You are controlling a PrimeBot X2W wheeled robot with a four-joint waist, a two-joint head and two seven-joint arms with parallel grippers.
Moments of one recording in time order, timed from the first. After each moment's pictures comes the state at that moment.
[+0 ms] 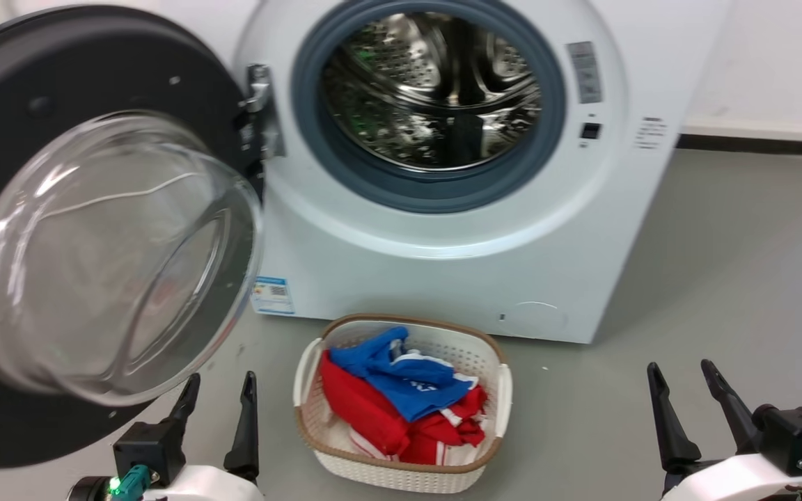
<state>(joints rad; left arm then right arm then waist) 0.06 0.34 -0.32 -0.02 -0.45 0.26 -0.14 0.11 -0.06 -0.03 -0.01 0.16 0.13 -0.04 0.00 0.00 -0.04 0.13</state>
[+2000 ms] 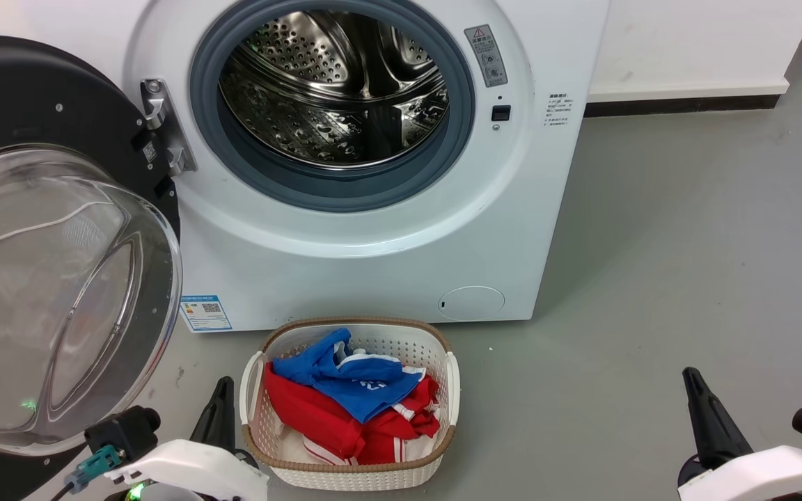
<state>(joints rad) -0.01 0.24 -0.24 0.16 -0.78 0.14 -0.13 0.08 -0.07 -0.05 0.08 0.58 0.13 0.00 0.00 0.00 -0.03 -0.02</state>
